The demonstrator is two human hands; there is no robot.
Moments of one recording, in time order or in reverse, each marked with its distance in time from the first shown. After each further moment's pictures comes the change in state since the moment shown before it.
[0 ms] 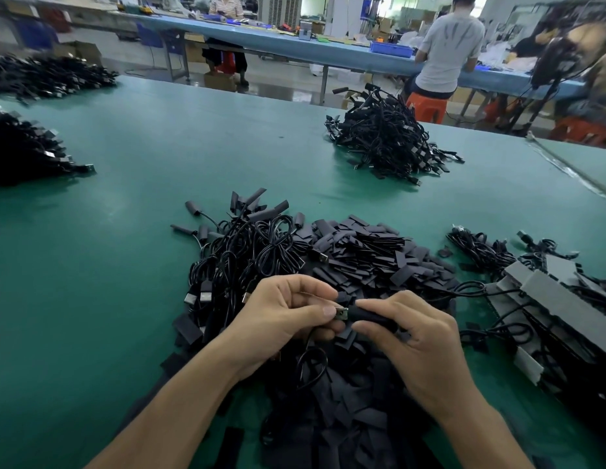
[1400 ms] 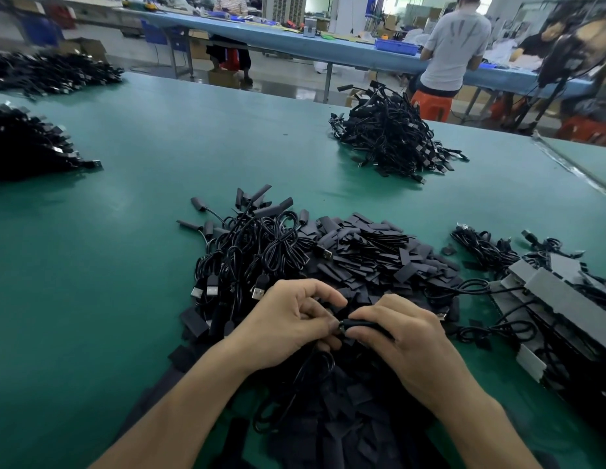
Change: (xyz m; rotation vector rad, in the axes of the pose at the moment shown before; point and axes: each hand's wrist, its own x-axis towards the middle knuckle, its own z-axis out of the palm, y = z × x) left_hand 0.001 -0.009 -0.002 0.329 -0.061 0.042; right_hand 0.001 -0.005 0.000 -0.118 -0.244 0.001
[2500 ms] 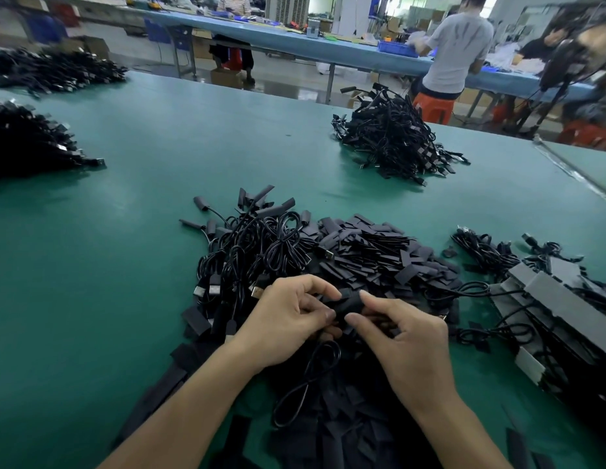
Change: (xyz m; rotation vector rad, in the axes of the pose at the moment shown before) left_hand 0.006 -0.009 0.002 0.007 0.127 0.010; right_hand 0.000 -0.010 0.020 0.135 0.338 0.262
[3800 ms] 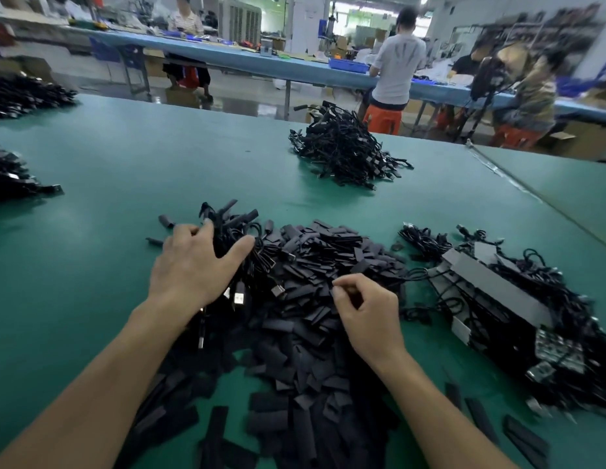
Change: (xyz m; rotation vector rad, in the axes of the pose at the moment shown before) left_hand 0.013 0.053 -0.059 1.039 0.537 -0.117; right_hand 0.010 0.008 -0.004 -0.074 0.022 0.146
